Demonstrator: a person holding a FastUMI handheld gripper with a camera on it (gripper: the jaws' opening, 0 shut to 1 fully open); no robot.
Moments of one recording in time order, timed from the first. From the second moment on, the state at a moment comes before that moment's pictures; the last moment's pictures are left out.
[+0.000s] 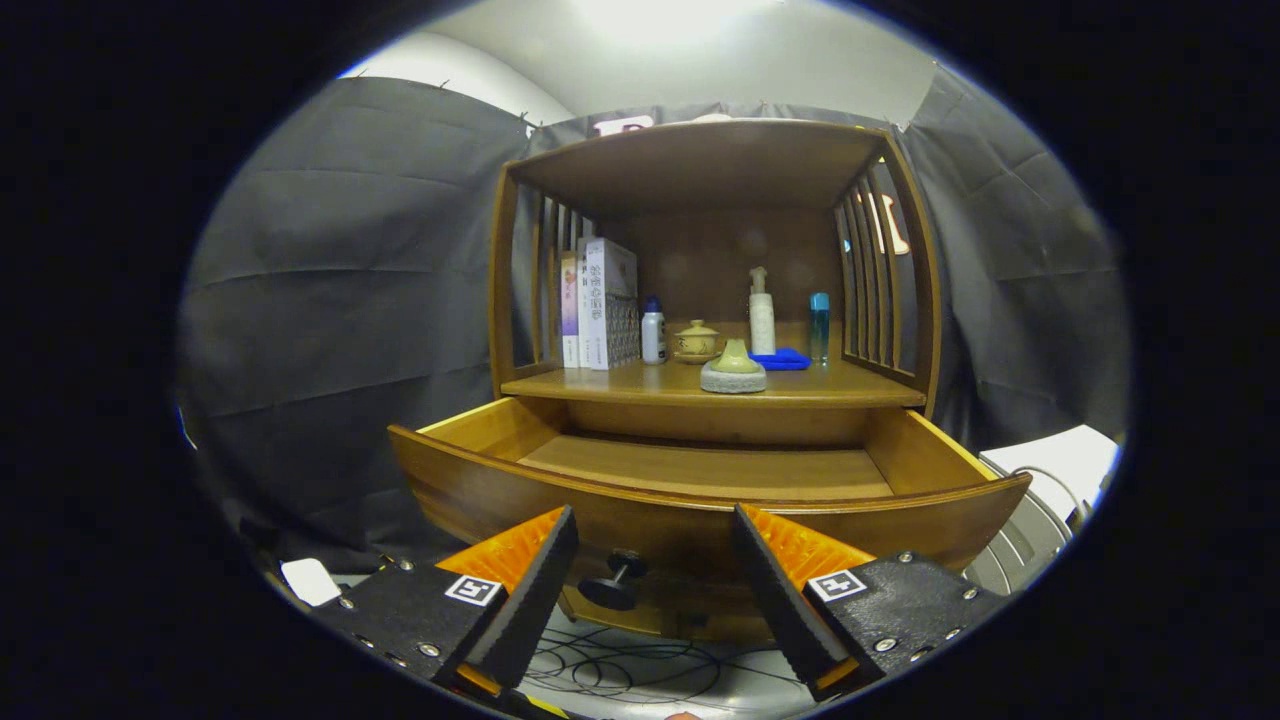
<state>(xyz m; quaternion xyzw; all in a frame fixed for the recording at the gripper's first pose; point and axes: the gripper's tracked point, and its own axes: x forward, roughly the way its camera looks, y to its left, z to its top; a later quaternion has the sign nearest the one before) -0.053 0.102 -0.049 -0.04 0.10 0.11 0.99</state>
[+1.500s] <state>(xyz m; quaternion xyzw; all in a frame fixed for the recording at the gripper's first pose) 0.046 0.105 -0.048 -0.04 0.10 0.07 0.99</state>
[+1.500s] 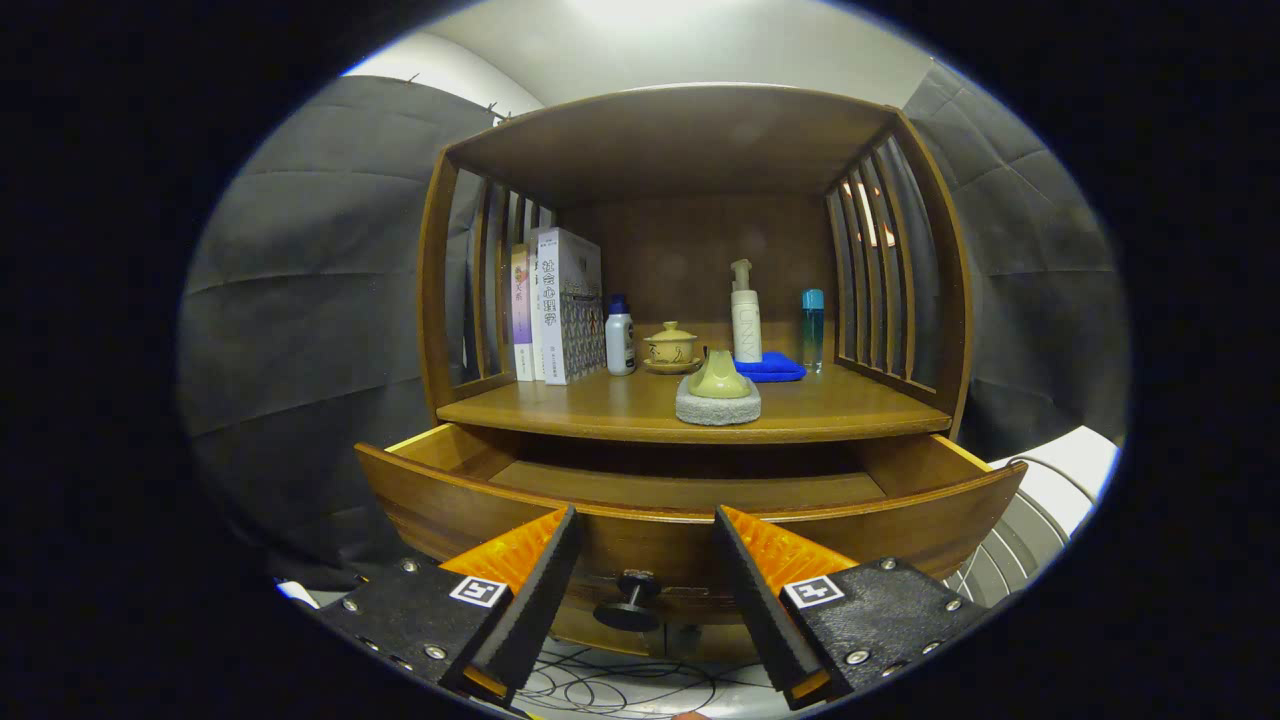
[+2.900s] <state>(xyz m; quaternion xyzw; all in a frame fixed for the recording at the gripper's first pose) 0.147 0.115 -0.056 -0.05 0.10 0.02 0.99</state>
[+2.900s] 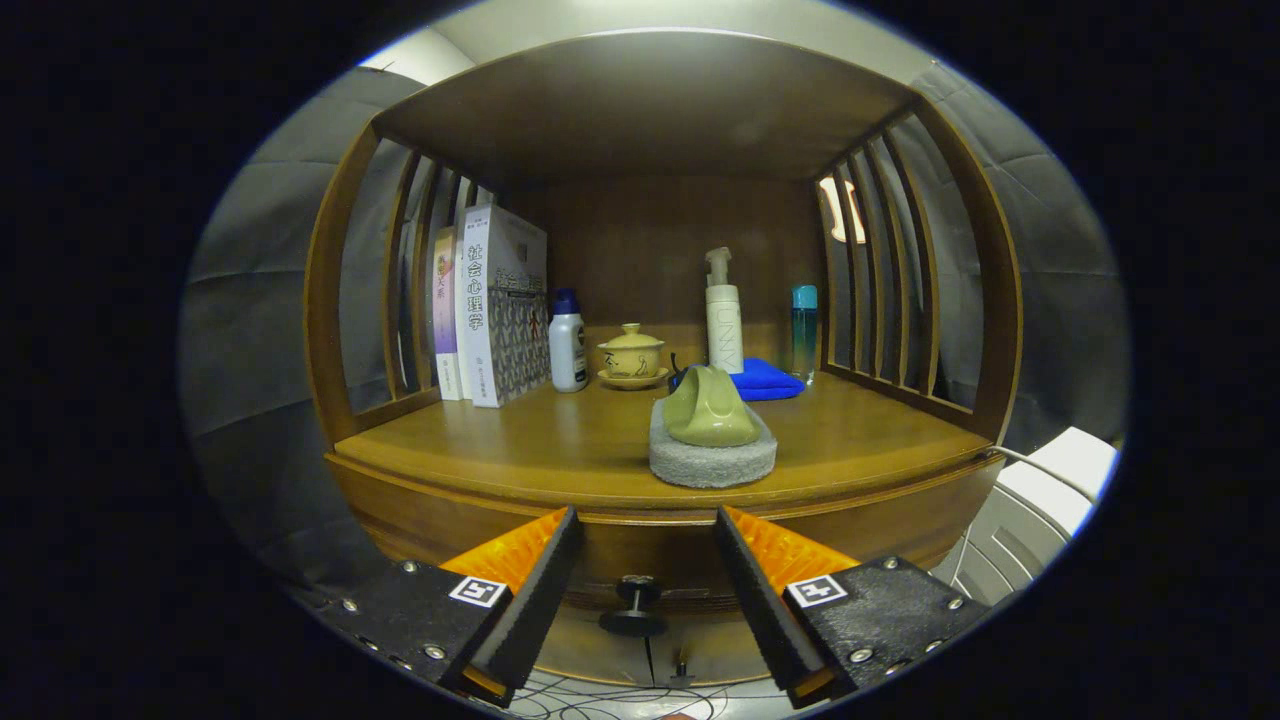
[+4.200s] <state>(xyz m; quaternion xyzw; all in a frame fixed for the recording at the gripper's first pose) 0.010 0.085 -0.120 -0.01 0.21 0.15 0.97</state>
